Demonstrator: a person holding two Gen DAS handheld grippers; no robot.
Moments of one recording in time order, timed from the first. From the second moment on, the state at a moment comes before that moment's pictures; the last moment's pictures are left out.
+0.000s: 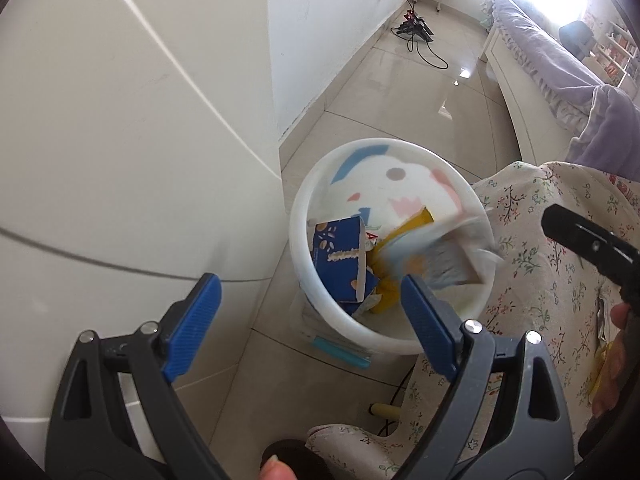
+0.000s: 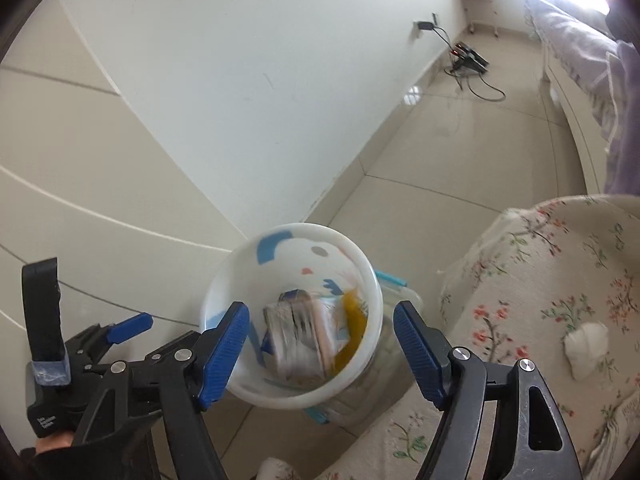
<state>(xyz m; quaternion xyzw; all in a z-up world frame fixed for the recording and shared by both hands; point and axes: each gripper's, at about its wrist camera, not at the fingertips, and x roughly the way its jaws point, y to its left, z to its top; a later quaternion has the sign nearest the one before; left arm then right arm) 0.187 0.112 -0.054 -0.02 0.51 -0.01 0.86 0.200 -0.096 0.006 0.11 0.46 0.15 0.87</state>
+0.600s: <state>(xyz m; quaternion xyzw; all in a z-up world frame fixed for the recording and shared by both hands) 0.166 0.085 -0.051 -0.01 0.52 -0.06 0.85 0.126 -0.172 0.035 0.09 0.49 0.05 0.87</state>
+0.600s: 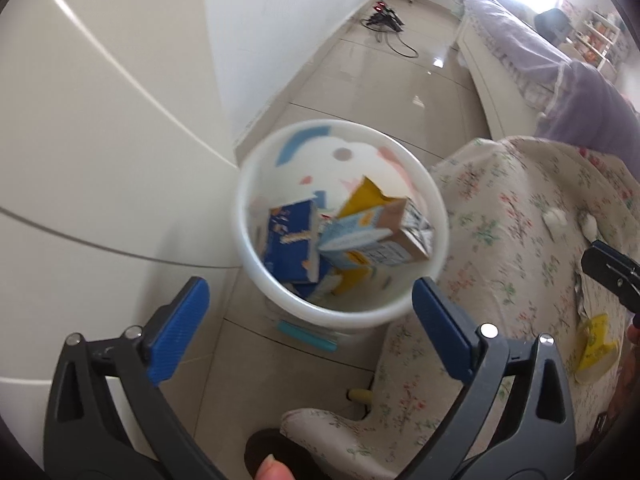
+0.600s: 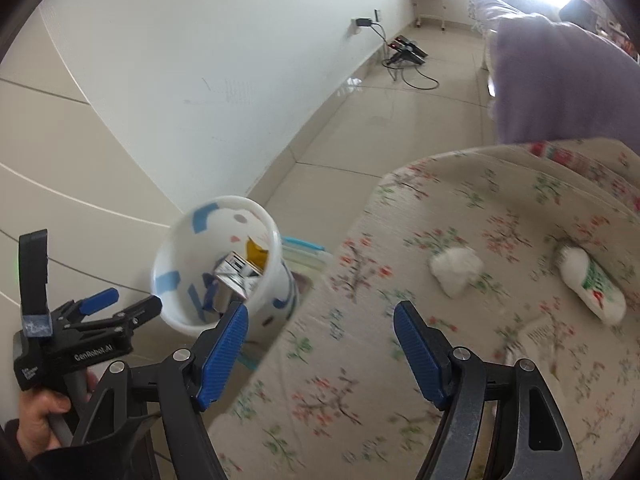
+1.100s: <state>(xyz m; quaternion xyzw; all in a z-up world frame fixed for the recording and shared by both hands) 0.132 0.022 -0.039 0.04 0.52 -0.13 0.84 0.038 -0.268 0.034 0.07 0.52 0.00 0.85</state>
